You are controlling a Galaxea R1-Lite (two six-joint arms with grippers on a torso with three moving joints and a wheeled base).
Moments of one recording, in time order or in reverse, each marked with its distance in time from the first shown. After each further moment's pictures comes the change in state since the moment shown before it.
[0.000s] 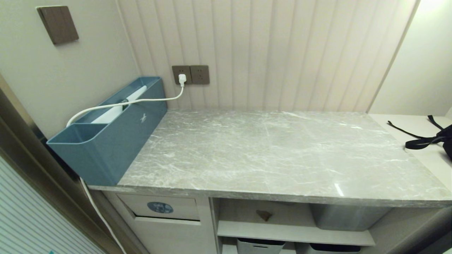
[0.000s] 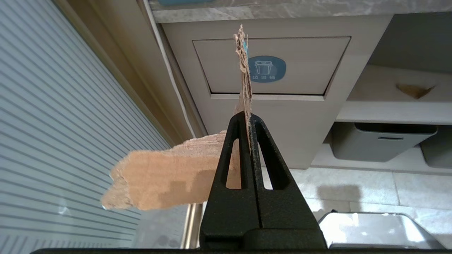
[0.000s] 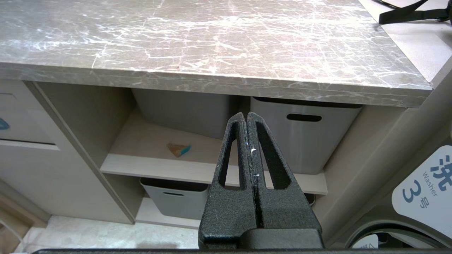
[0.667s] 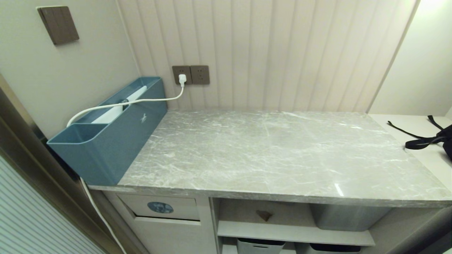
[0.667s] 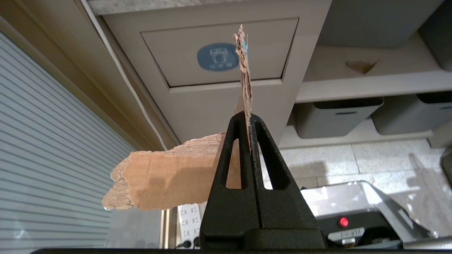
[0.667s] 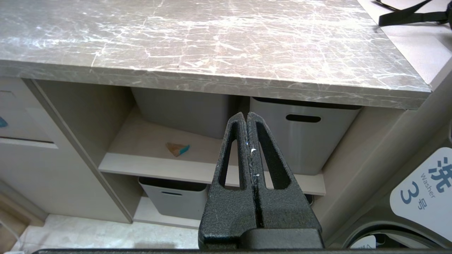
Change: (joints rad) left arm -0.168 -0.022 0.000 0.079 -0.011 -0.048; right arm 0.000 0.000 0.000 0.000 0.005 -0.011
